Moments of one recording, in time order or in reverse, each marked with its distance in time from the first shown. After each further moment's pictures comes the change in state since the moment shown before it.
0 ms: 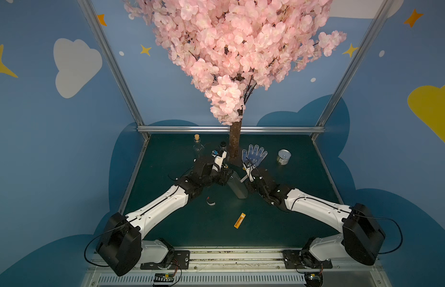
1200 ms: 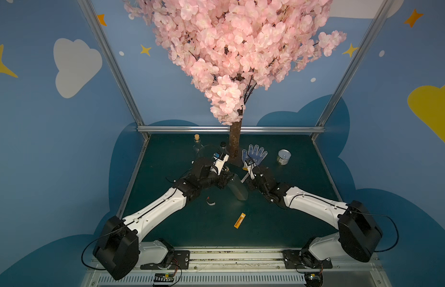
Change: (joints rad) left arm 0.003 -0.032 -0.033 0.012 0.085 0.104; right arm -0.043 0.032 0.001 0.047 -0.019 -0.016
